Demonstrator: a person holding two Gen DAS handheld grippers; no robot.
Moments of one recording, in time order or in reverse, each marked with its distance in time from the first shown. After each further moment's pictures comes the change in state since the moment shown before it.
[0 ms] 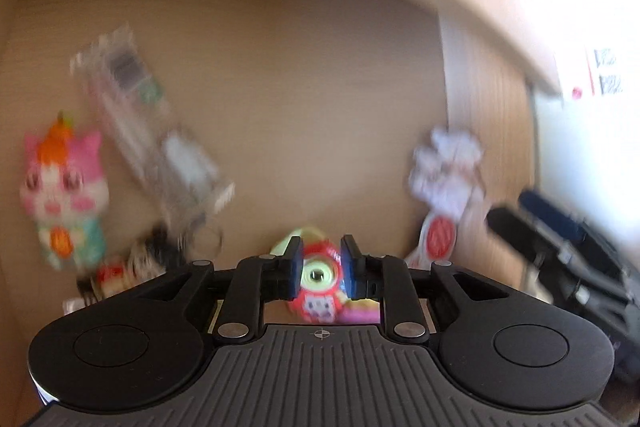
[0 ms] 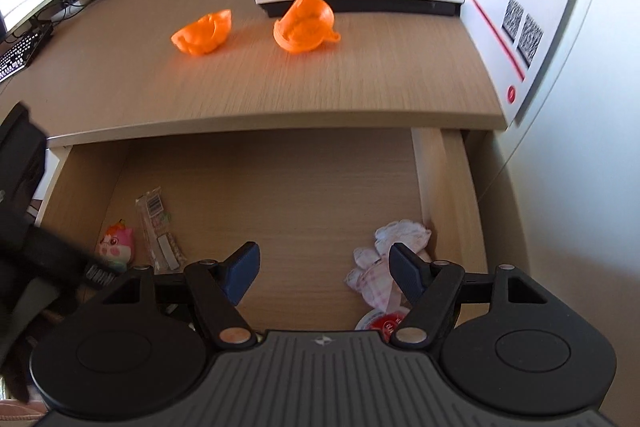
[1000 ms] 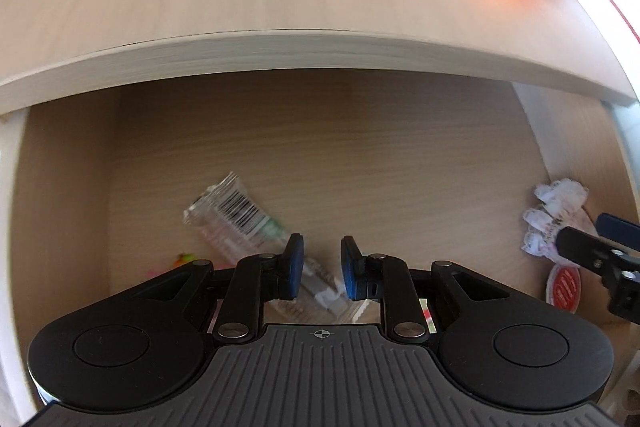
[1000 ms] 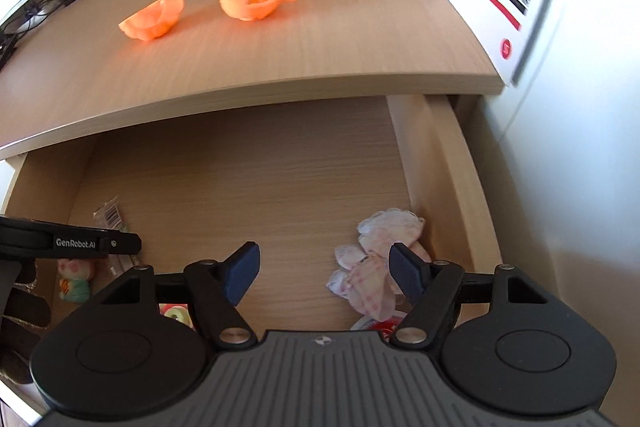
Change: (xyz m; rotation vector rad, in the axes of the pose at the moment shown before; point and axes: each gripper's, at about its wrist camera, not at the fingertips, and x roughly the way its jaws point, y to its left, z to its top) left arm -0.027 0.014 -0.002 0.202 -0.248 0.363; right arm 0.037 -0.006 -0.014 0.076 -0.017 -0.073
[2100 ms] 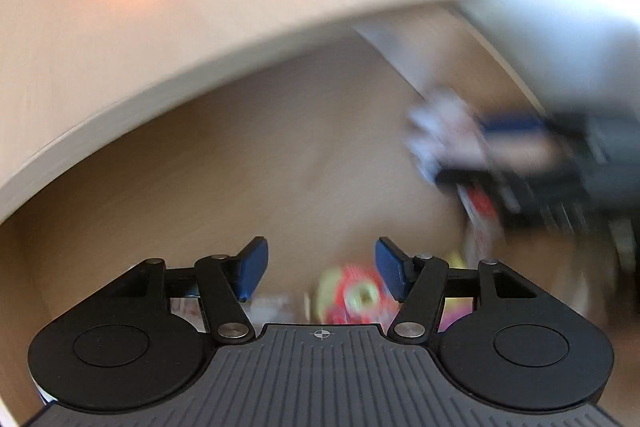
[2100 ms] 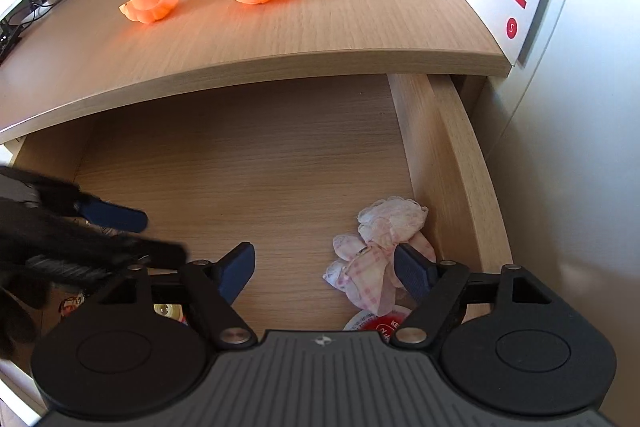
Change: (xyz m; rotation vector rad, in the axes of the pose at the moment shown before) left arm -0.038 -0.021 0.007 0.518 0.095 -0.269; right arm 0.009 0.003 -0.009 -0.026 0.003 0.018
